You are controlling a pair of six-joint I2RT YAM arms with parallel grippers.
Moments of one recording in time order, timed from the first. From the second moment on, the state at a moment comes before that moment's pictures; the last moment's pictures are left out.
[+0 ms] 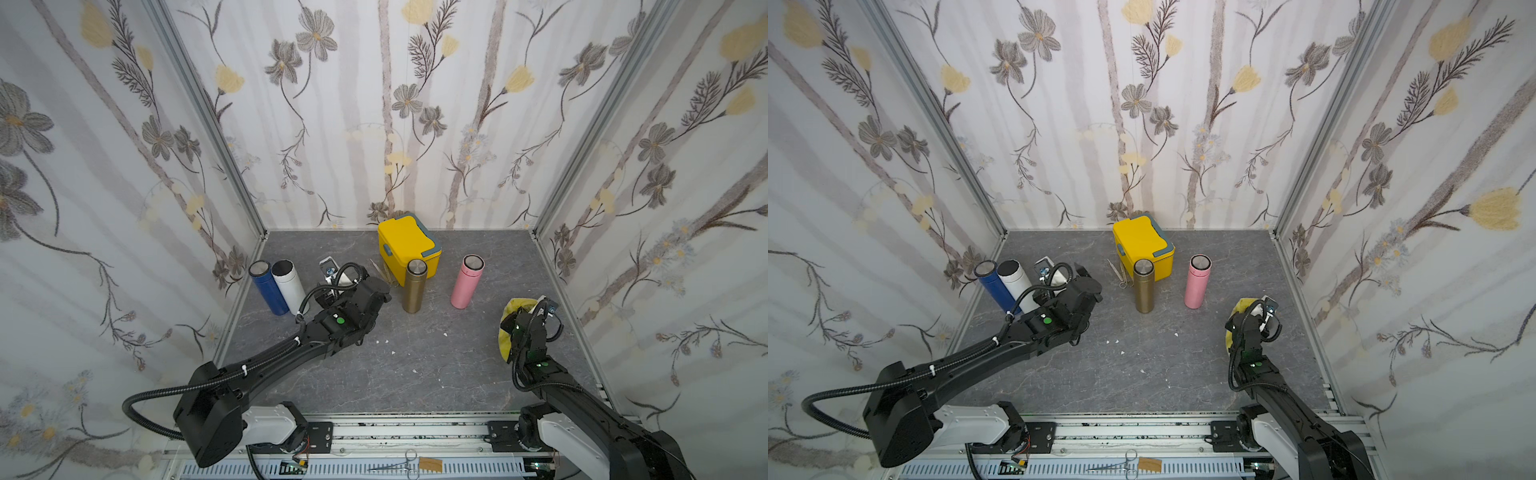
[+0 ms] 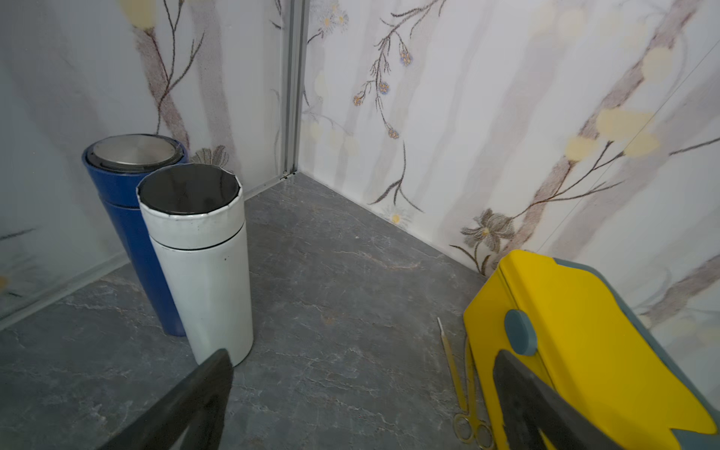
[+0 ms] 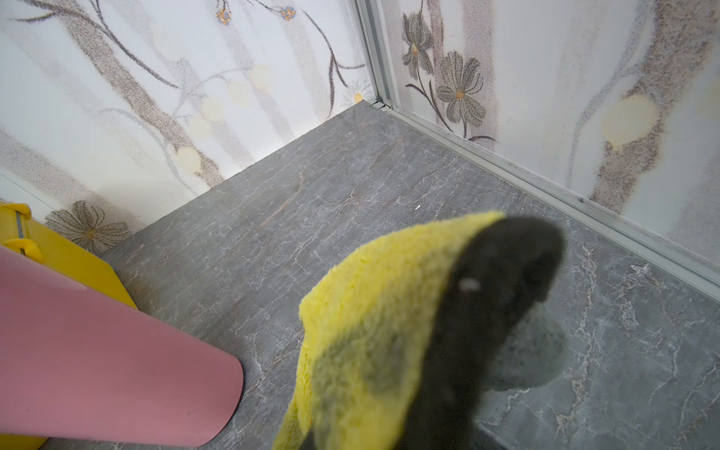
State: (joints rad) left arm -0.79 1.34 0.97 -0.26 -1.16 -0.81; right arm 0.22 0.93 0.24 0.30 0.55 0.55
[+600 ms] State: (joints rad) left arm -0.54 1.57 1.08 -0.28 -1.24 -0.77; right arm 0.22 0.94 0.24 0.31 0.52 0.54
